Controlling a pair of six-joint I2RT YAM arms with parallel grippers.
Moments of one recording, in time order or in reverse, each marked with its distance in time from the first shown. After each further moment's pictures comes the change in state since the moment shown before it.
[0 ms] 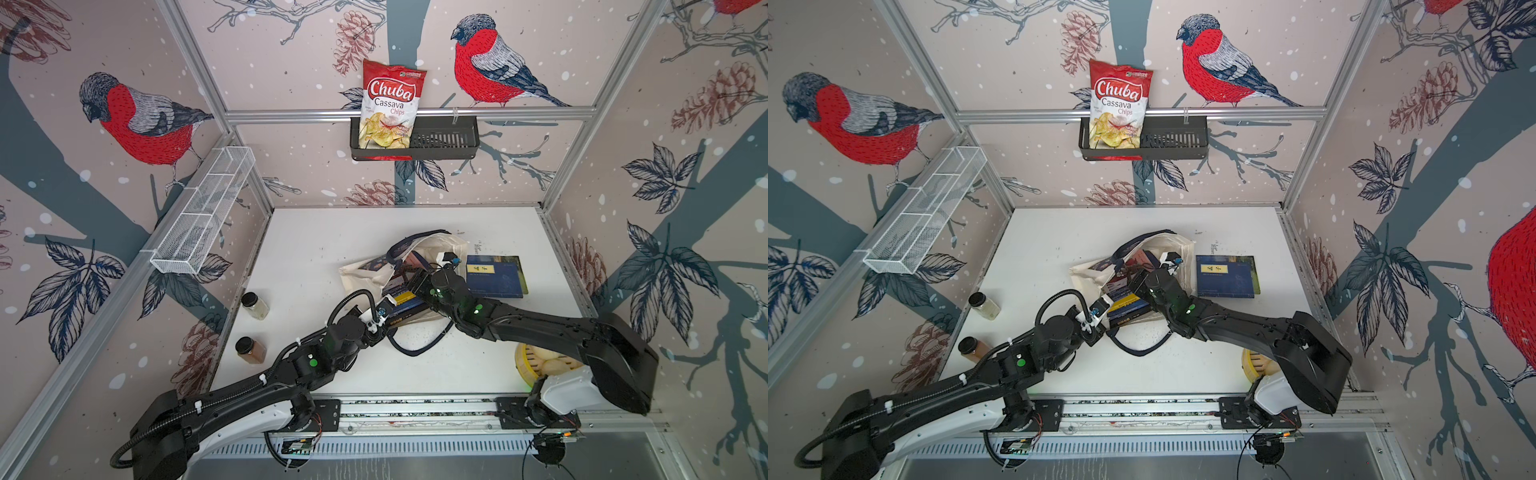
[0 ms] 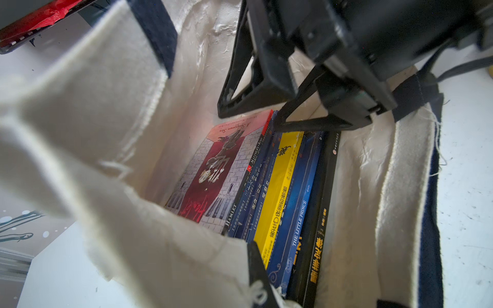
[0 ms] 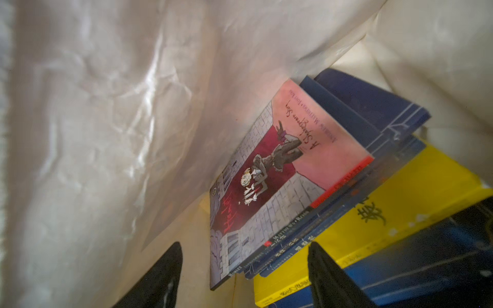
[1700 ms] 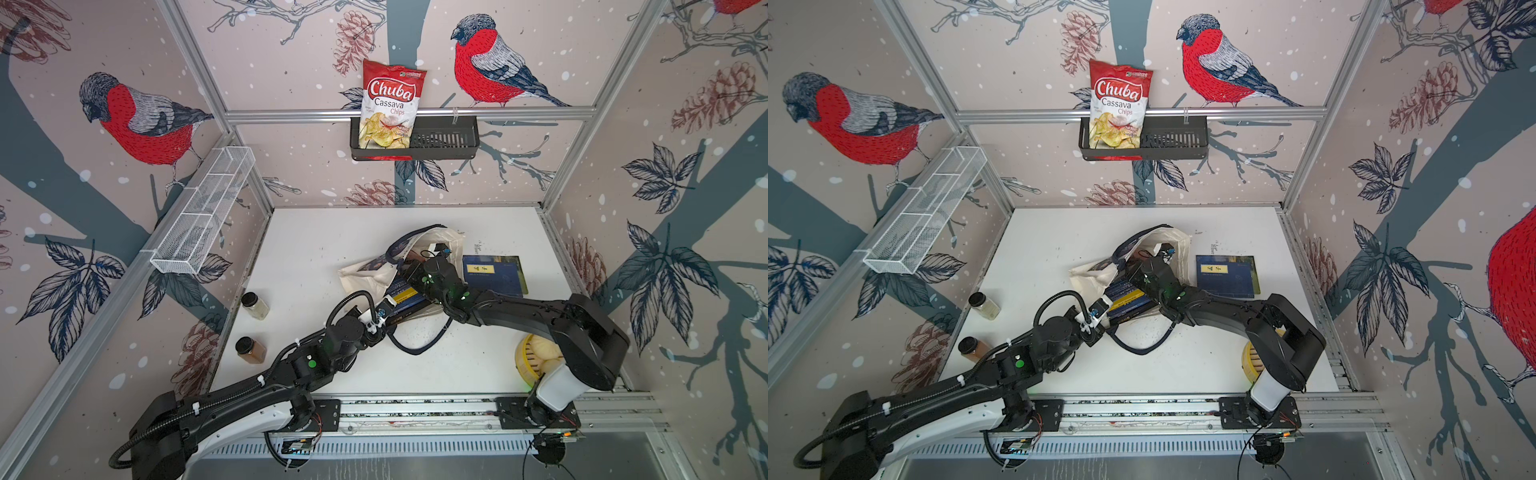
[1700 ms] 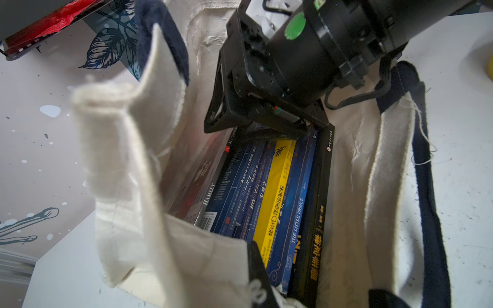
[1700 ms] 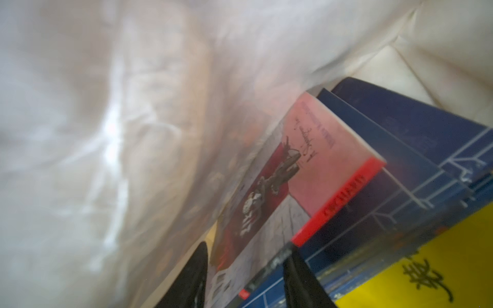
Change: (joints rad) left arm -0.008 -0.015 -0.002 -0.001 -0.007 0.014; right arm -0.076 0.166 0.101 0.082 -0.084 0.001
